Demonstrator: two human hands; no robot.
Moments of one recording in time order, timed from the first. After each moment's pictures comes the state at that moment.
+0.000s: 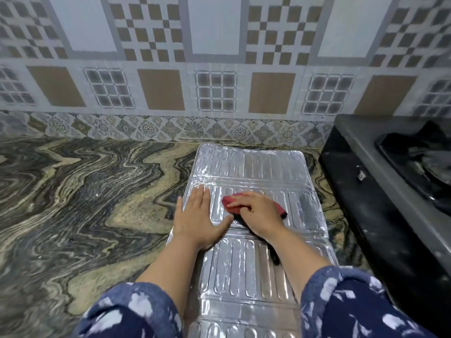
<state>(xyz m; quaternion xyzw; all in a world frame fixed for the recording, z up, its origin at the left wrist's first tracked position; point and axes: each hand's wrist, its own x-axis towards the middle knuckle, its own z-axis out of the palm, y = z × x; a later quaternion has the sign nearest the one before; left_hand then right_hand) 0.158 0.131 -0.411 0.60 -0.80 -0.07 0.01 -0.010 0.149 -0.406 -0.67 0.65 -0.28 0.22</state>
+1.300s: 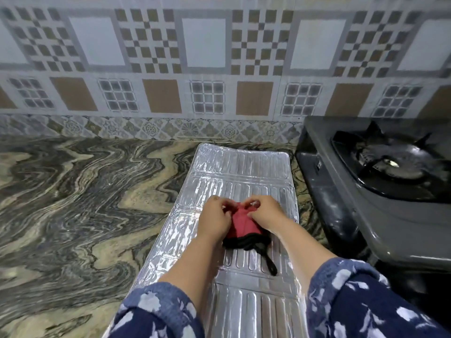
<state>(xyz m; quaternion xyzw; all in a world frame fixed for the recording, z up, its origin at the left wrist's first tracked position) 0.109 0.216 -0.366 0.58 -0.72 -0.28 0.26 -0.030 0.235 -0.346 -0.51 0.72 -0.28 0.37</state>
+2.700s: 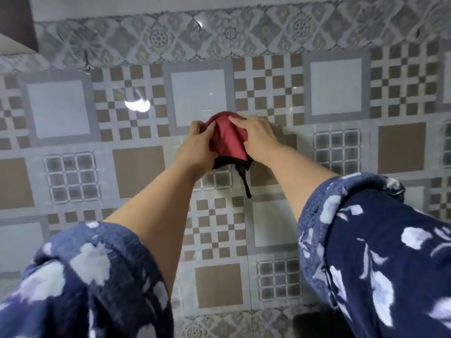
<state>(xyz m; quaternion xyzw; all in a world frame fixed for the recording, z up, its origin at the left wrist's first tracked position) -0.048 -0.069 0.045 0.42 -0.82 0.11 0.38 -0.203 -0.045 0.055 -0.65 0.61 -0.42 -0.18</state>
